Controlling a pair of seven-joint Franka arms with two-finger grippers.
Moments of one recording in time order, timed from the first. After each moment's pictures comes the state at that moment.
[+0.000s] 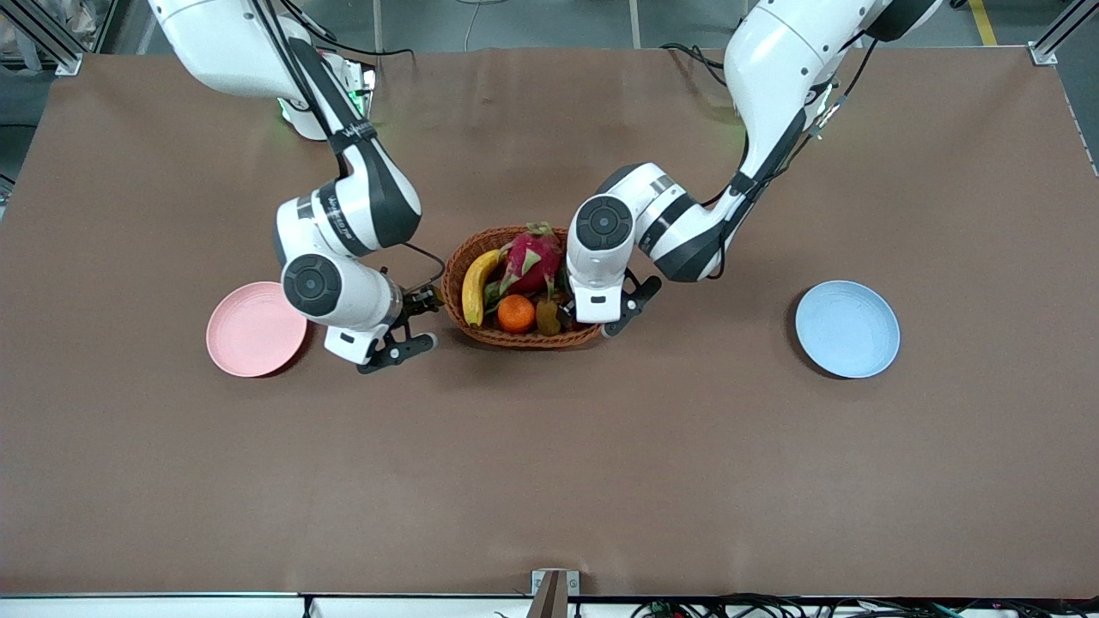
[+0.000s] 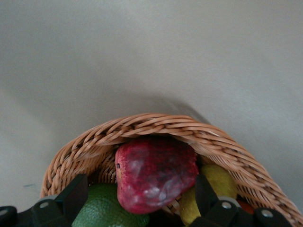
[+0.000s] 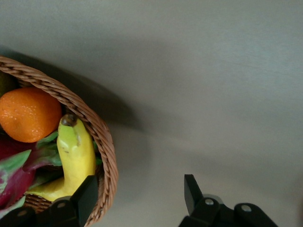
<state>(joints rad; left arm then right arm) -0.46 0.66 -0.34 -1.62 0.17 2.19 -1.67 0.46 0.48 -0.02 -1.74 0.20 2.03 -0.03</state>
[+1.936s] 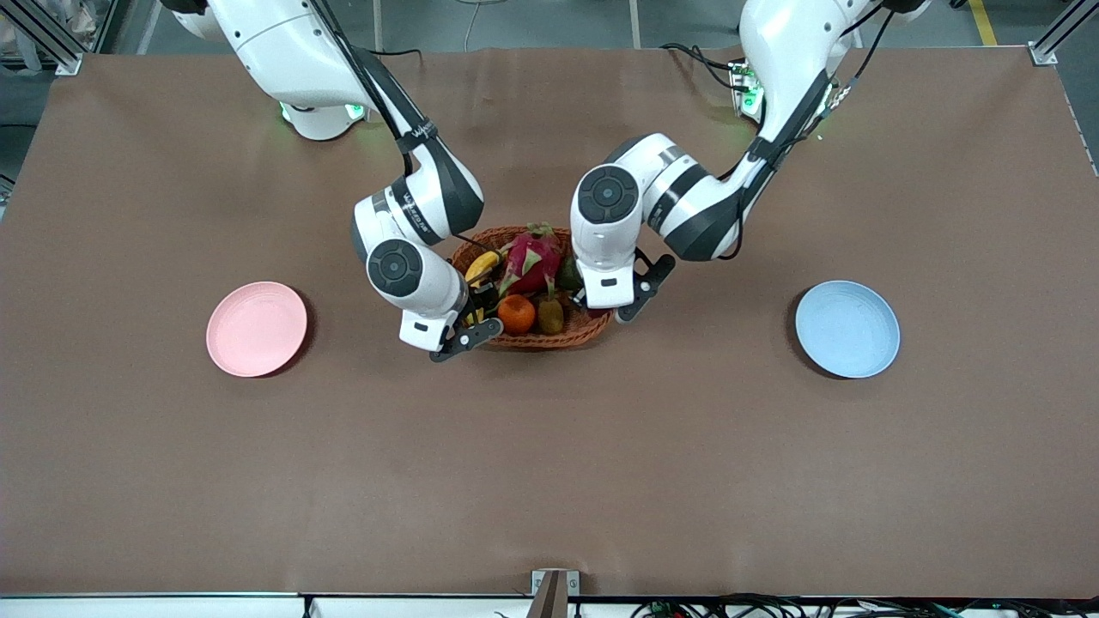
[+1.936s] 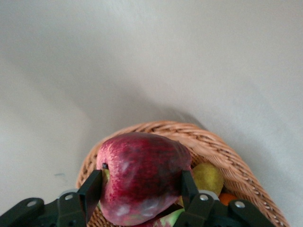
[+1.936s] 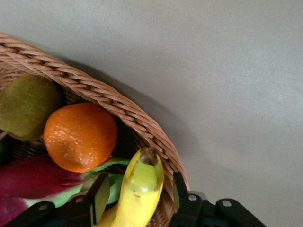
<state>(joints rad) -0.44 0.53 -0.34 -1.62 0.18 2.05 -1.69 0.59 0.56 -0.02 -1.73 0.22 2.18 -0.03</state>
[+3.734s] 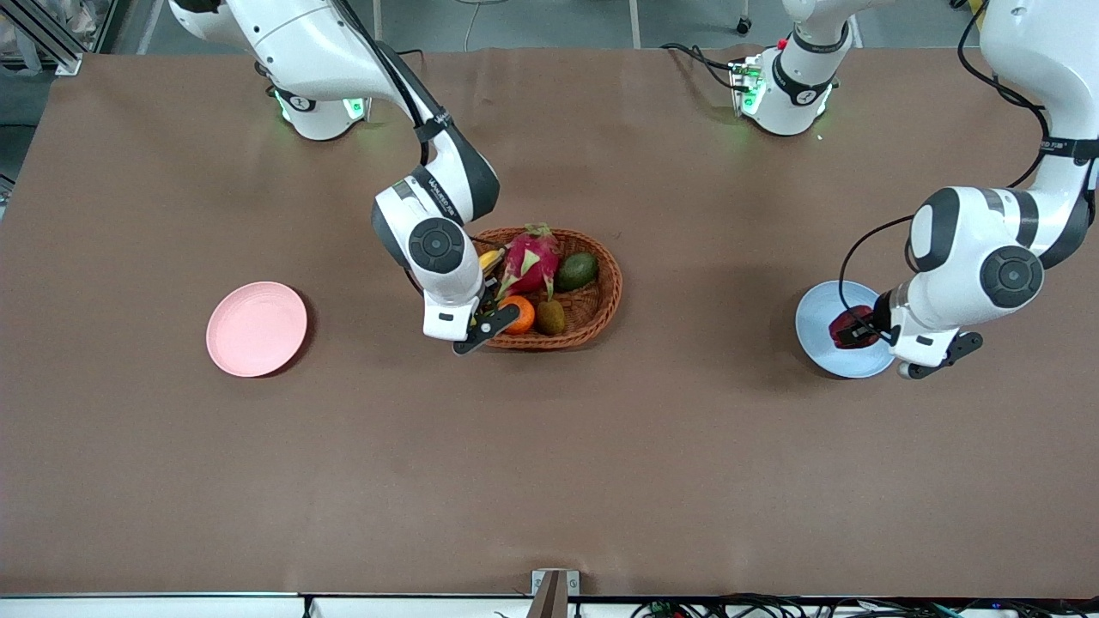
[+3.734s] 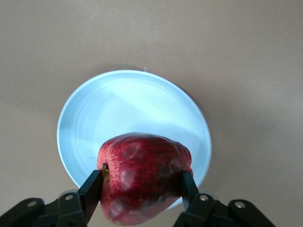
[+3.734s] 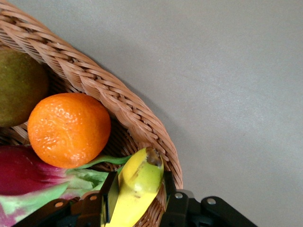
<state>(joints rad) 0.35 0.34 -0.34 -2.05 0.18 2.24 -0.54 0.64 0.57 -0.03 -1.72 0.04 2.20 -0.03</state>
